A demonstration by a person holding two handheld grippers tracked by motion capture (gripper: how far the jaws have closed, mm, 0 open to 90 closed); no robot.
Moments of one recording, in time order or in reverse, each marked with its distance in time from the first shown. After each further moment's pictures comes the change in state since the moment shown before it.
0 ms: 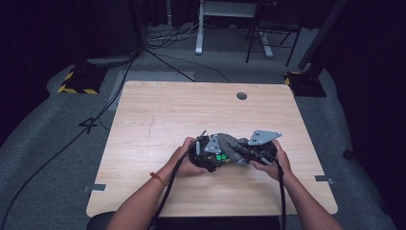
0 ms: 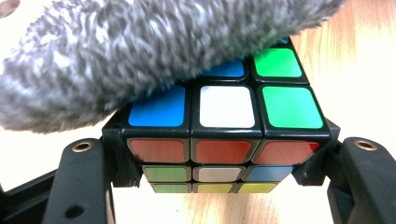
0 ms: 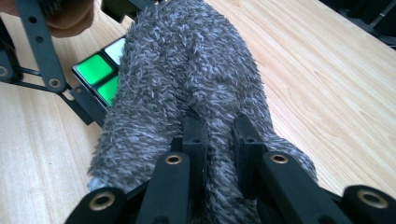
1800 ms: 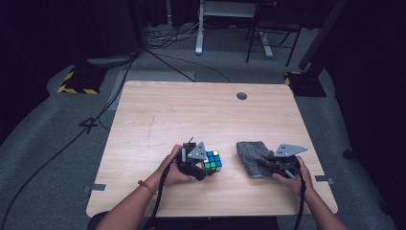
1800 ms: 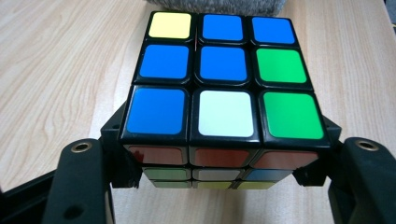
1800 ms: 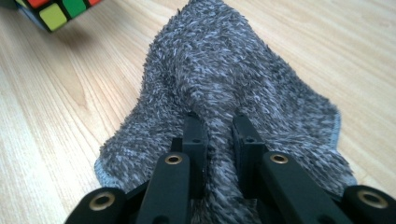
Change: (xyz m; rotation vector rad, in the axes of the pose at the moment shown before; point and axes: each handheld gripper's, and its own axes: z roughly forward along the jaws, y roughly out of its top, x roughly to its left) left arm -0.010 -0.036 -0.022 -0.047 -0.087 -0.052; right arm -0.018 -0.089 -0.034 0.039 -0.030 0.165
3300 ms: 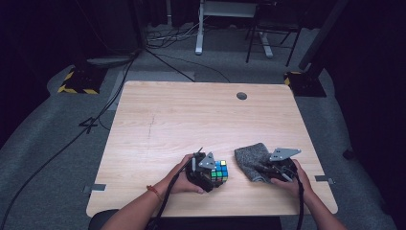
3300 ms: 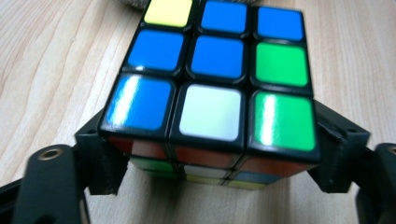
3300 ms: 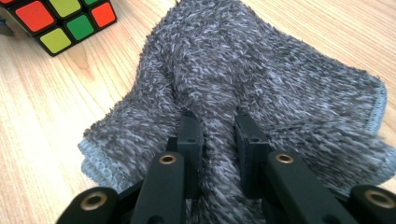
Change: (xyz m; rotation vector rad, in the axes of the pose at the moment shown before) left arm -0.020 -0.007 0.039 0.039 -0.045 -0.040; right arm 0.004 -0.012 0.013 0.090 0.048 -0.008
